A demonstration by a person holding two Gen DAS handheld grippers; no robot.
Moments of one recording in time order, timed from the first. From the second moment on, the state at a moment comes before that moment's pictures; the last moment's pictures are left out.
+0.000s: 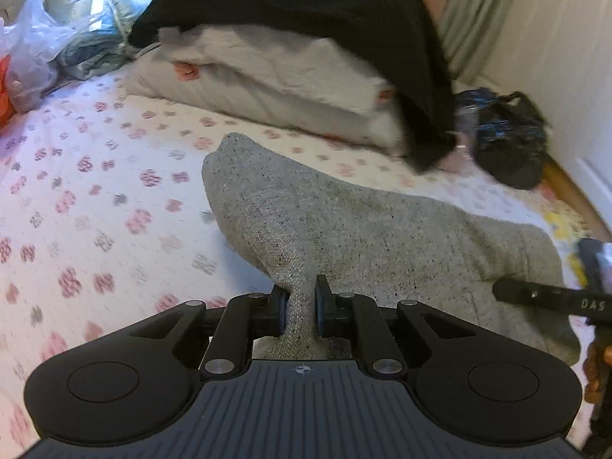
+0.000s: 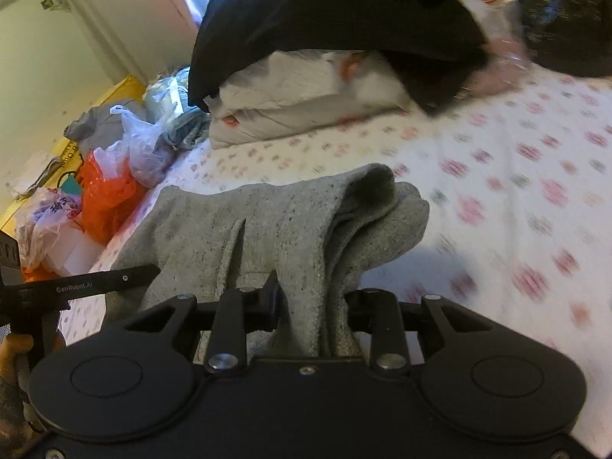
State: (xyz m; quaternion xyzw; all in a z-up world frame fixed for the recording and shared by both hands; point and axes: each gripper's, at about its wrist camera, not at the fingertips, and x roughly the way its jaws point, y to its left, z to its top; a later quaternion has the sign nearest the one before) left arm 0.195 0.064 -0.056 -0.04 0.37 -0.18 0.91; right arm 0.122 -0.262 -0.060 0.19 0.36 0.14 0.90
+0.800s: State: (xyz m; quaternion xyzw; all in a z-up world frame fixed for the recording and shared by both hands) left arm 0.167 0.090 -0.079 -0.03 0.38 -0.04 0.92; right arm 0.138 -0.249 -0.082 0.10 0.36 0.01 0.93
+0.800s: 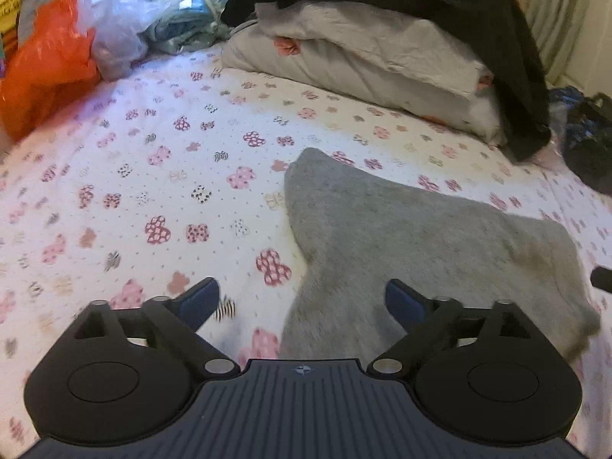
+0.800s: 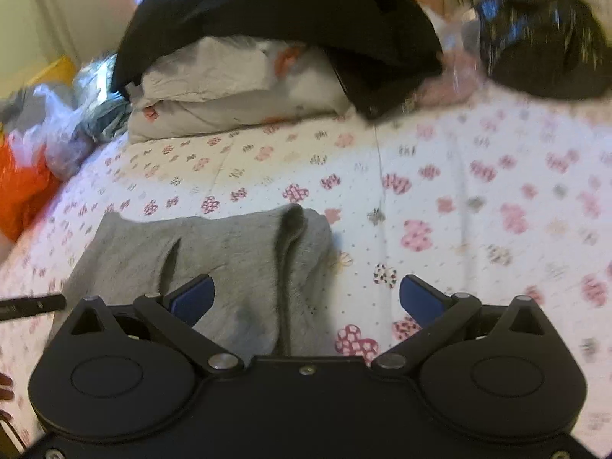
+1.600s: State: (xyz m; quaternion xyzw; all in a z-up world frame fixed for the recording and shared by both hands) left arm 0.023 0.056 -0.023 0.02 0.33 -0.04 0.94; right arm 0.002 -0.142 -0.018 0.03 0.36 -0.04 0.93
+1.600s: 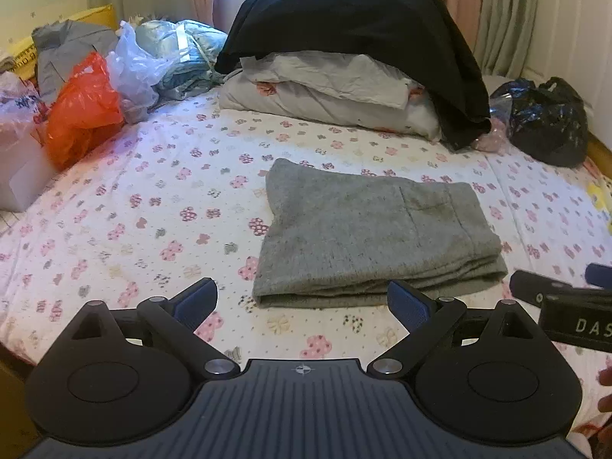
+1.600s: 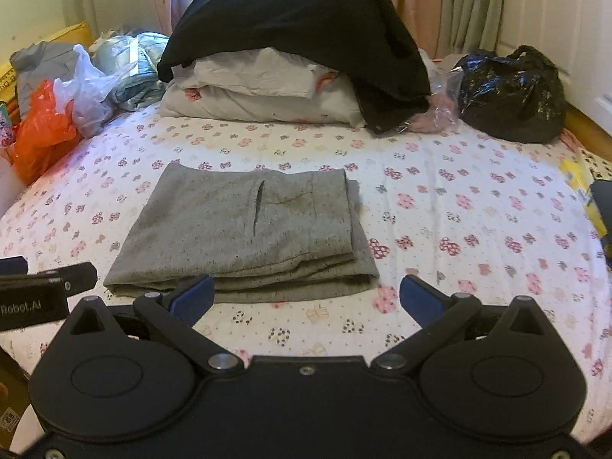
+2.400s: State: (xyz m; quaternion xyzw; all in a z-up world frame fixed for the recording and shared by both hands) left arm 0.003 0.053 -0.002 0.01 0.32 -0.05 0.95; right arm -0.020 -0.131 0.000 0.02 0.35 -0.05 0.93
